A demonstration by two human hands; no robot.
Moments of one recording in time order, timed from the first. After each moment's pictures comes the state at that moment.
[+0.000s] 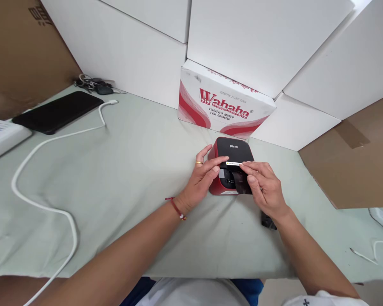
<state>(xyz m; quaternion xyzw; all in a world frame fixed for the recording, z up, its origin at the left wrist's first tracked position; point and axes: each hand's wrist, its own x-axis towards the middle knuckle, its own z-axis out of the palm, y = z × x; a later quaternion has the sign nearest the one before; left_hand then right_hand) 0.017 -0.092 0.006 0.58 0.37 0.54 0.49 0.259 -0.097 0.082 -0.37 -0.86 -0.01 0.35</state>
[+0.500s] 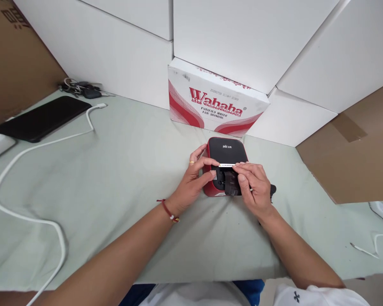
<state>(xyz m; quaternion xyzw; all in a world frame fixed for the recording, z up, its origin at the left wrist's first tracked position) 0.016 -0.087 0.009 0.54 0.36 0.54 0.54 0.245 -0.101 0.060 -0.39 -0.82 -0.02 0.42</state>
